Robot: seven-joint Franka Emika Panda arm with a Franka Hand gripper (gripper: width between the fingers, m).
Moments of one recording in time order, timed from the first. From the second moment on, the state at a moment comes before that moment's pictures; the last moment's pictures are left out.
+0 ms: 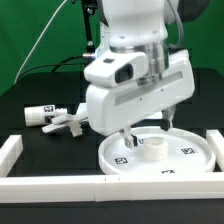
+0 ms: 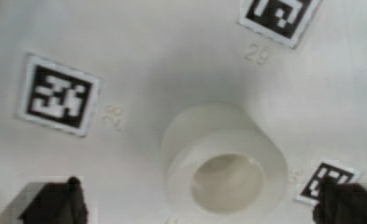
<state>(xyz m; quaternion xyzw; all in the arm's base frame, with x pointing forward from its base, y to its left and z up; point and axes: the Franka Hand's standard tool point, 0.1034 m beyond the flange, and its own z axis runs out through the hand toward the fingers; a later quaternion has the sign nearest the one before) 0.569 0.019 0.058 -0.95 -0.29 -0.01 0.05</state>
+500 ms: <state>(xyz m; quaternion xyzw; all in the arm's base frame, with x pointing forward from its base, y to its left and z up) 0.571 0.025 0.072 -0.98 -0.18 0.00 0.06</state>
